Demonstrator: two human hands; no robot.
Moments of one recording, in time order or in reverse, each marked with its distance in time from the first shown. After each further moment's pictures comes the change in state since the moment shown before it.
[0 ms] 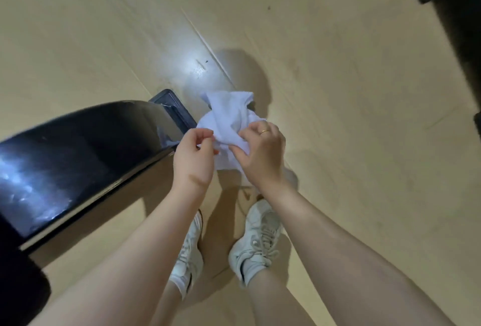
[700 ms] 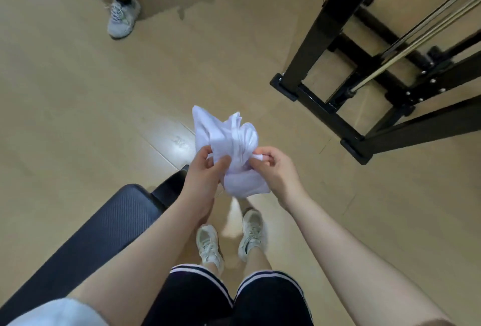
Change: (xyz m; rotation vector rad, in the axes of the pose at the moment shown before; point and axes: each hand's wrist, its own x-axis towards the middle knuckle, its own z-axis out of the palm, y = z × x) left_hand -0.340 0.274 -0.197 -0.234 -0.520 0.208; right_hand -0.164 -0.267 -0.399 0.861 0.069 0.476
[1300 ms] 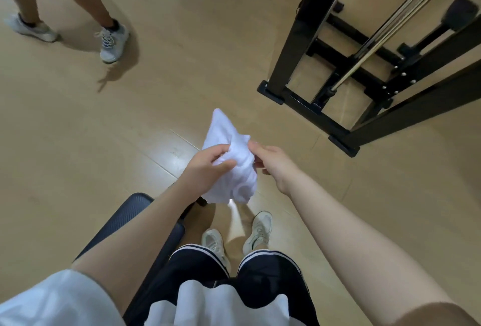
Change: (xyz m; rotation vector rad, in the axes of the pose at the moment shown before) left_hand -0.017 0.033 -0.011 0.596 -0.287 0.216; right_hand -0.037 -0.048 -0.004 0.043 -0.027 0.210
